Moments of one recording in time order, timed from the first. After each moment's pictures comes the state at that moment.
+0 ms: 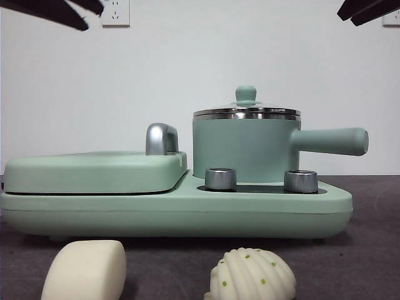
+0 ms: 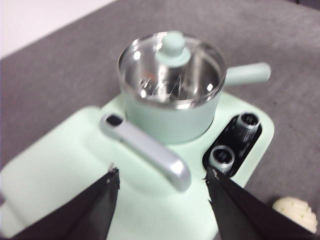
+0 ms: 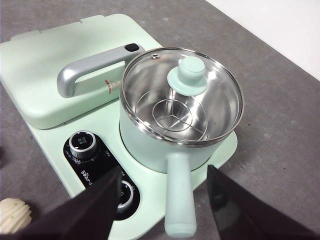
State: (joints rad) left arm -0.41 0.95 0.94 -0.47 0.42 0.29; right arm 0.30 0.82 0.88 -0.59 -0.39 -0.41
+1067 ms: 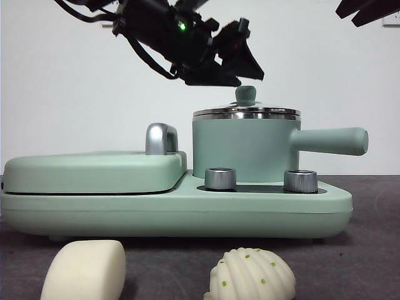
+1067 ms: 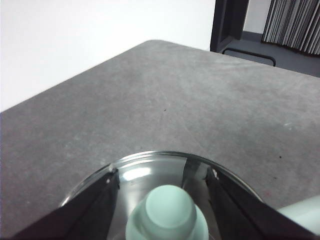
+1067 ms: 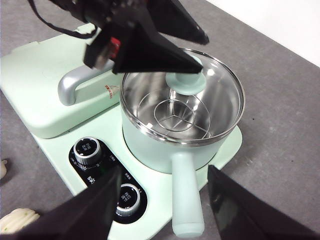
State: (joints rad) left arm -0.65 1.76 1.24 0.27 0.31 0.11; right arm 0.30 0.82 0.88 -0.59 -0.39 -0.33
